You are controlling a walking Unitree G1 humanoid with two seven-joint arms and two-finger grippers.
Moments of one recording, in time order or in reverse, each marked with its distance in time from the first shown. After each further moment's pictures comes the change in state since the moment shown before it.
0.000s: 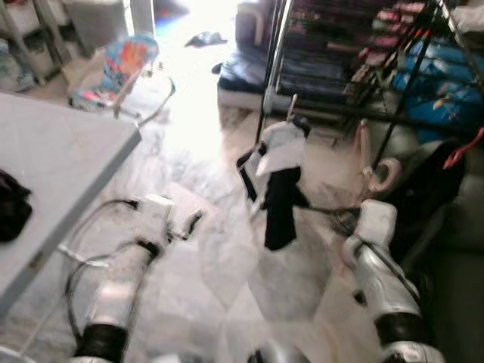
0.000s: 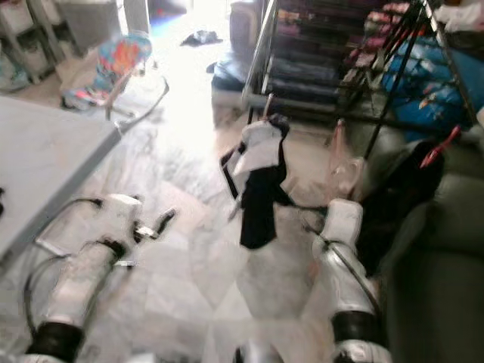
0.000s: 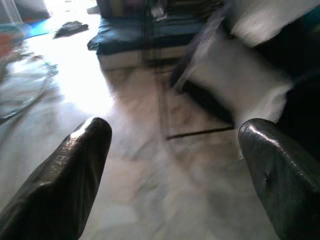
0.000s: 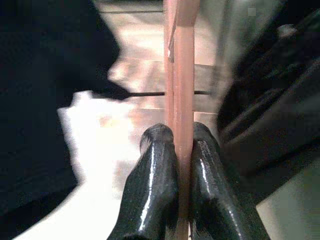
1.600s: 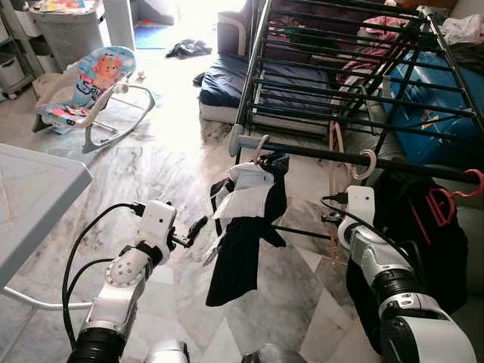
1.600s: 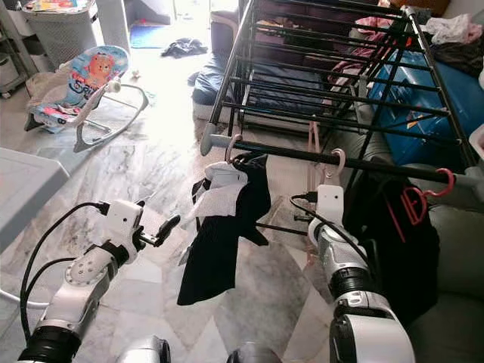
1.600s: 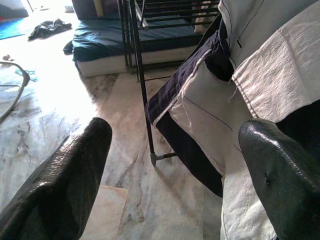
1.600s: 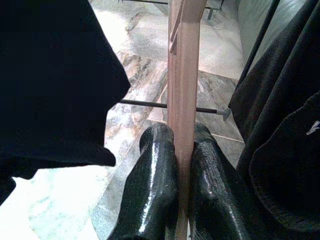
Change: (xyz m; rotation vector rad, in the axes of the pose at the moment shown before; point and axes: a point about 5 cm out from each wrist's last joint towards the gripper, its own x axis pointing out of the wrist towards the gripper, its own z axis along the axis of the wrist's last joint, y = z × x) left arm -0.008 0.006 -0.007 0.004 0.042 0.019; right arm 0.029 0.025 0.022 -0.132 0.117 0.187
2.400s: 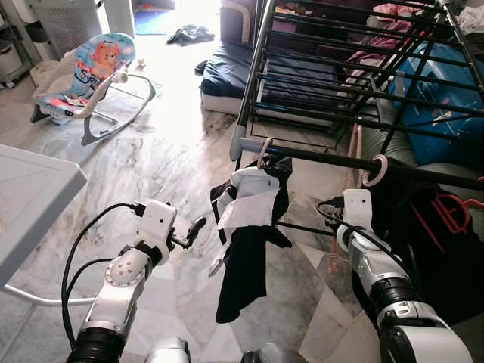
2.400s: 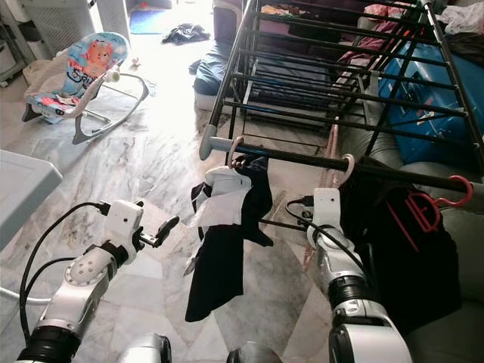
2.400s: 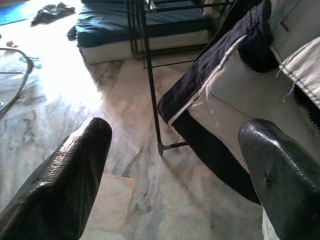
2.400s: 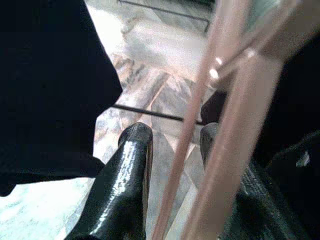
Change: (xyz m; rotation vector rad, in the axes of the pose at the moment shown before) left arm 0.000 0.001 -0.001 0.027 0.020 0.022; right arm -0.003 0.002 -0.004 -0.101 -0.095 -0.036
